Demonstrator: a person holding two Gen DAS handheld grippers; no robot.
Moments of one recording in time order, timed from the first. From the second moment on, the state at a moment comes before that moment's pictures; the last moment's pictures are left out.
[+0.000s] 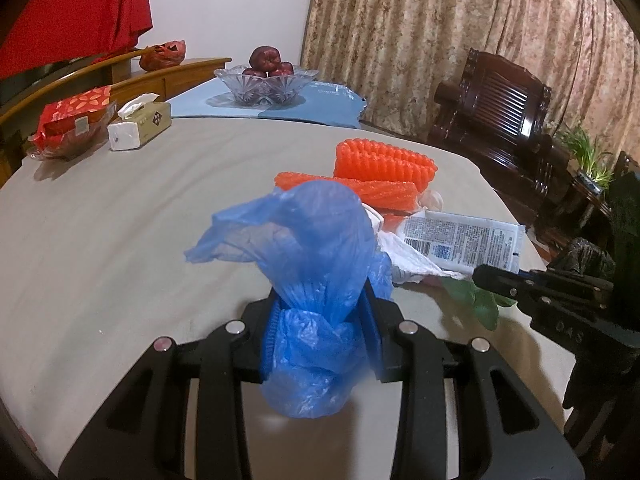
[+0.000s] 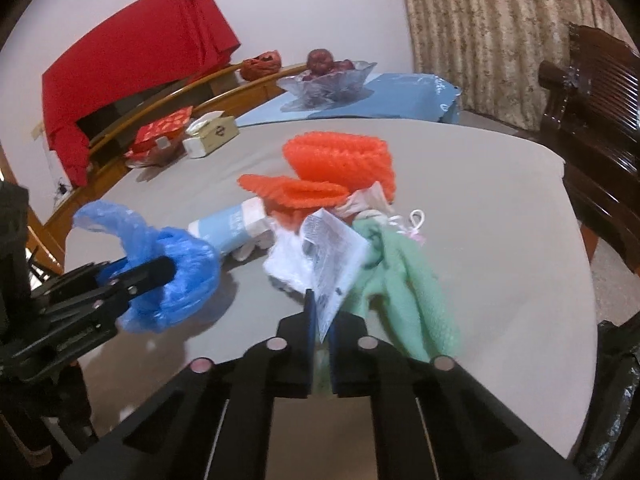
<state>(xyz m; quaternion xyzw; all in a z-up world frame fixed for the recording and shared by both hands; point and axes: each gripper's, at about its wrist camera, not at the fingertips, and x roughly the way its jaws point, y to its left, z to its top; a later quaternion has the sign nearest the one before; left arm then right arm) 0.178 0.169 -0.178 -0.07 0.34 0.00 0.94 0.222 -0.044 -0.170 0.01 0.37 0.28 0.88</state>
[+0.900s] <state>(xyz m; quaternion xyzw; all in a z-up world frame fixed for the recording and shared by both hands) 0.170 0.164 -0.187 -0.07 0.36 -0.01 0.93 0.208 -0.025 -0.177 -0.02 0.38 0.29 0.88</state>
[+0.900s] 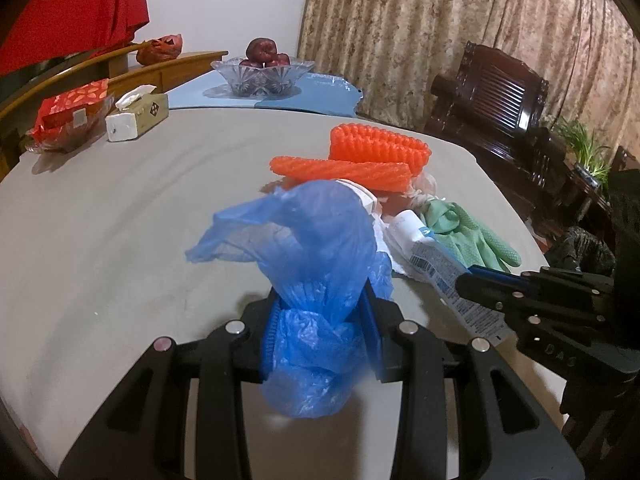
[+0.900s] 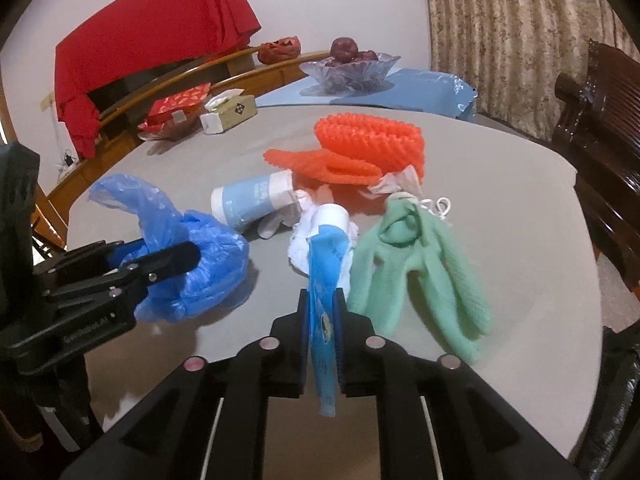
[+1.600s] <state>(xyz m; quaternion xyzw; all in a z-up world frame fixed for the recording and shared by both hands) 0.167 0.151 -0.162 -0.06 0.34 -0.02 0.94 0.199 -0.035 -0.162 -0.02 0.38 0.29 0.88</state>
